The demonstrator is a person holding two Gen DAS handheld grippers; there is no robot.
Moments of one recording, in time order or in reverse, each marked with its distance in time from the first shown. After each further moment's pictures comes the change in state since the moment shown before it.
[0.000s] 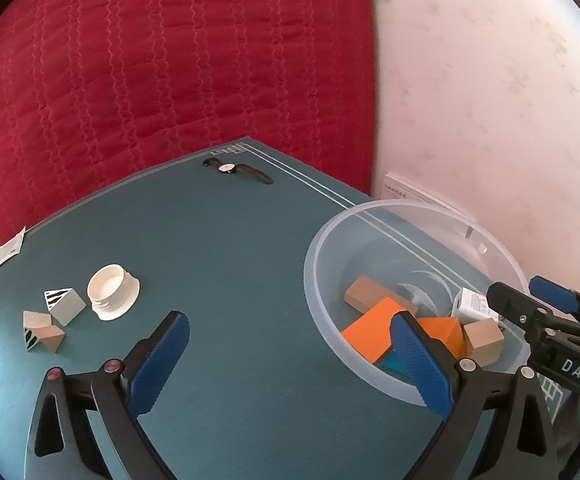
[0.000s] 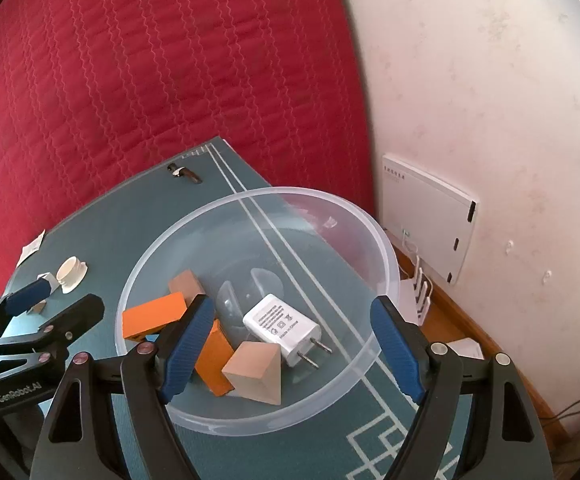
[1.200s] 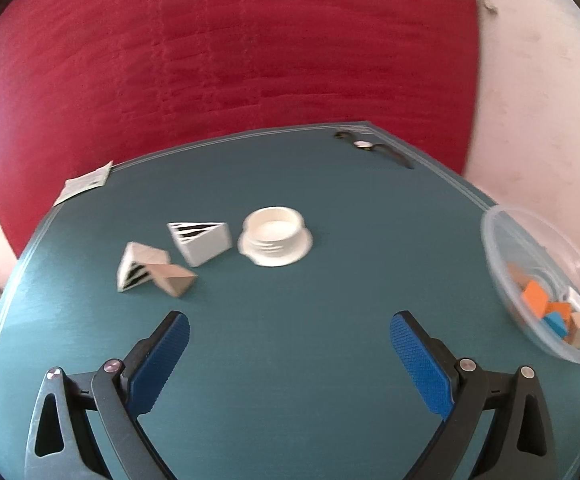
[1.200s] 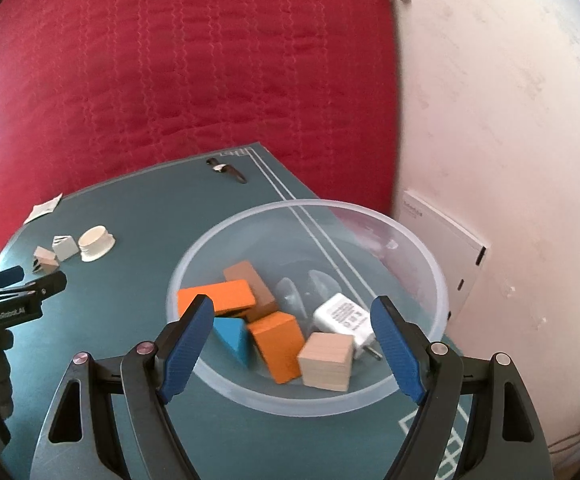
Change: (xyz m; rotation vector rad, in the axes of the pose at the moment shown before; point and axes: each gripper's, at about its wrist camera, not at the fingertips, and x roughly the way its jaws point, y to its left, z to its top) left arm -0.018 0.136 -0.045 -0.191 0.044 0.214; right arm -0.021 0.058 -0.015 -0.183 -0.073 0.006
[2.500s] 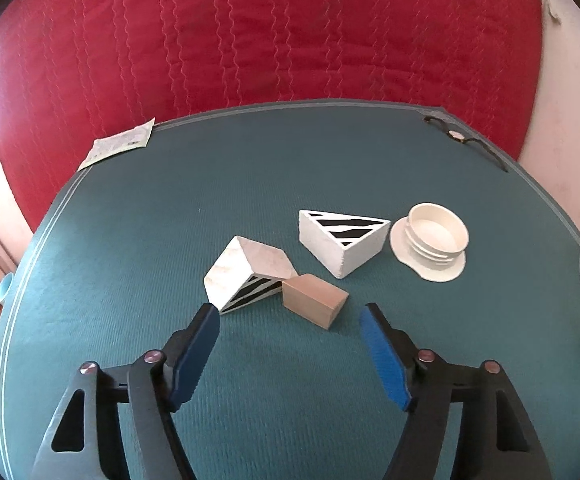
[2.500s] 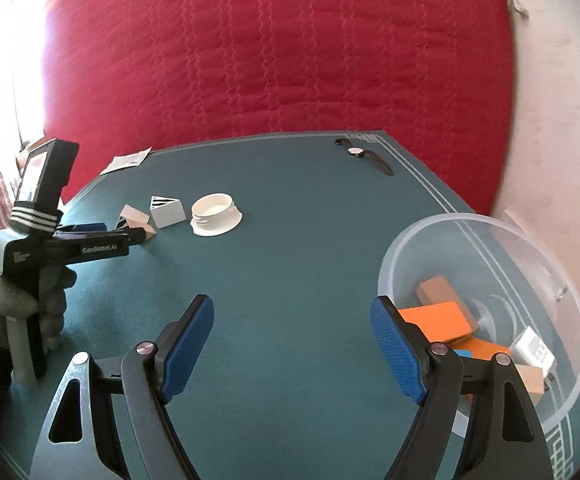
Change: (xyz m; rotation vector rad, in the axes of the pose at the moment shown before) left arm 0.060 0.102 0.012 -0.066 0.112 0.051; right arm 0.026 0.132 0.000 -0.184 0.067 0.265
